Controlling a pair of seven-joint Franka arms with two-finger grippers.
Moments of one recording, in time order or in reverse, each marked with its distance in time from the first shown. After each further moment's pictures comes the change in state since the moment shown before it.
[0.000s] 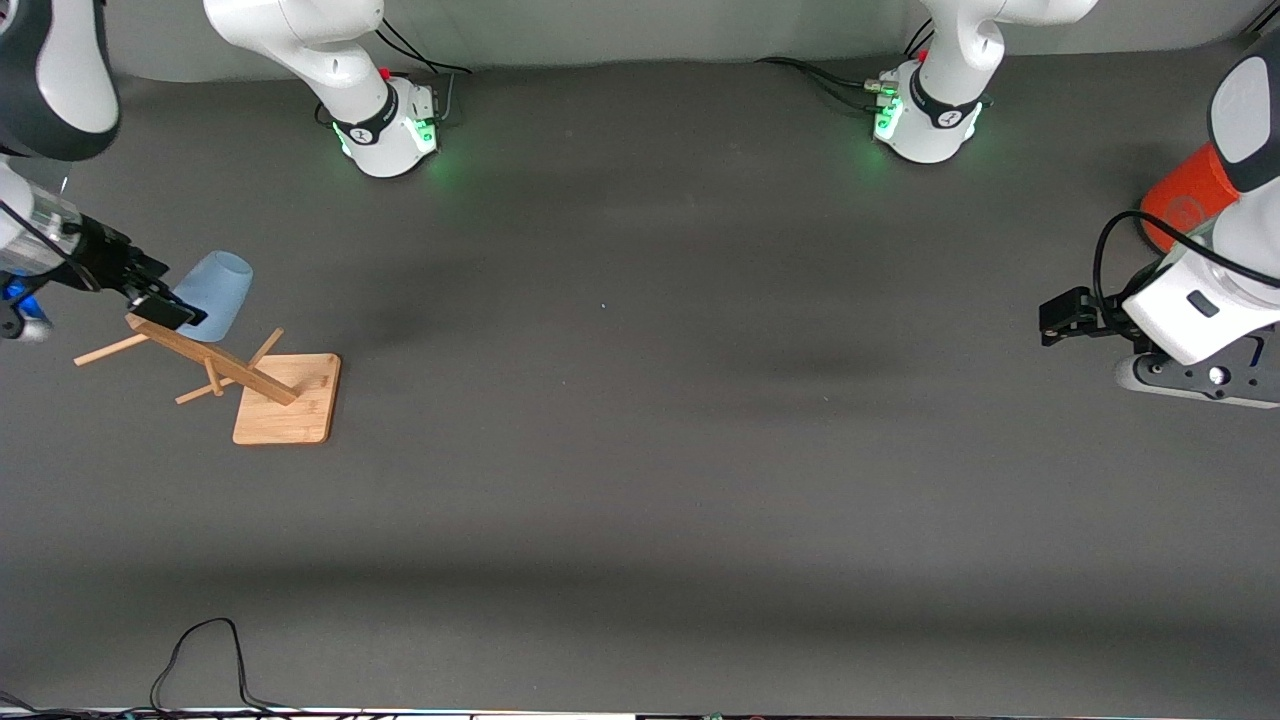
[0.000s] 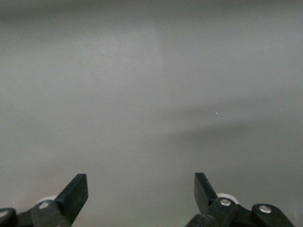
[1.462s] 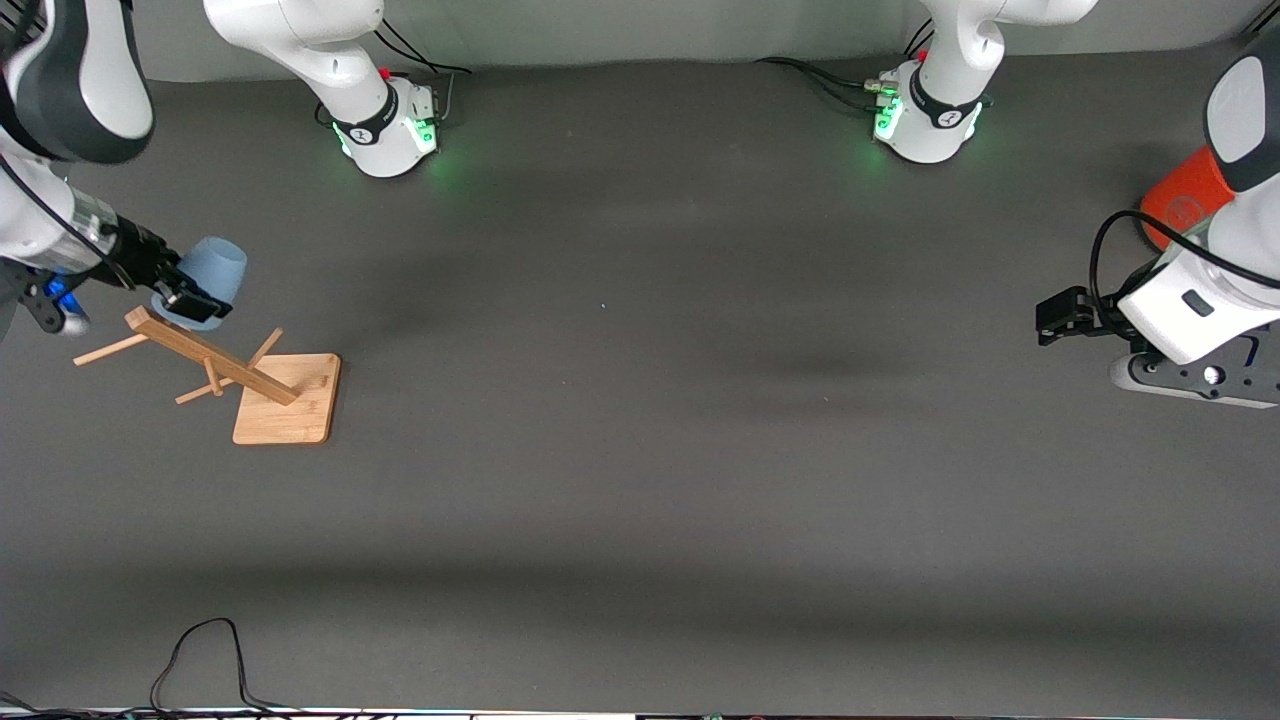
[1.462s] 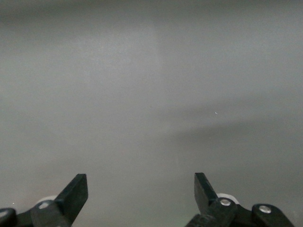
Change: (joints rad) left arm -0.001 0.000 -0.002 0.000 0.000 0.000 0.000; right arm 0.000 -0.062 0.037 -0.028 0.000 -0.058 0.067
